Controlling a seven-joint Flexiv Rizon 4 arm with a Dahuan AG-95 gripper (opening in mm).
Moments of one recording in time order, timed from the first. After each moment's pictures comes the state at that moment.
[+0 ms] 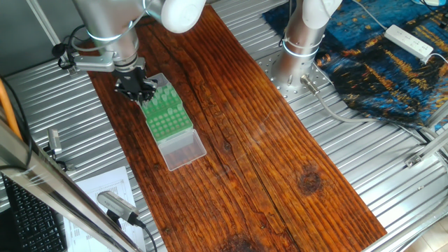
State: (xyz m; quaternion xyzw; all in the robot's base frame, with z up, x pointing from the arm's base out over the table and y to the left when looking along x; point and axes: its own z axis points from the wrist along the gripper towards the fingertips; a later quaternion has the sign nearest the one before) arm 0.582 -0.019 0.170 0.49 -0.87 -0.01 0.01
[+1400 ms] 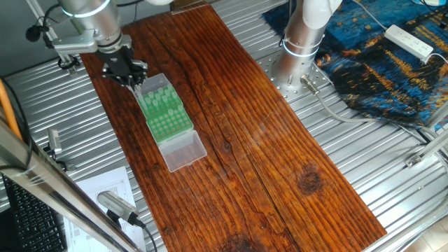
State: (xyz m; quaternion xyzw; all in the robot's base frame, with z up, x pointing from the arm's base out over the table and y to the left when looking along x) arm 0.586 -0.017 0.255 0.53 -0.85 -0.03 0.04
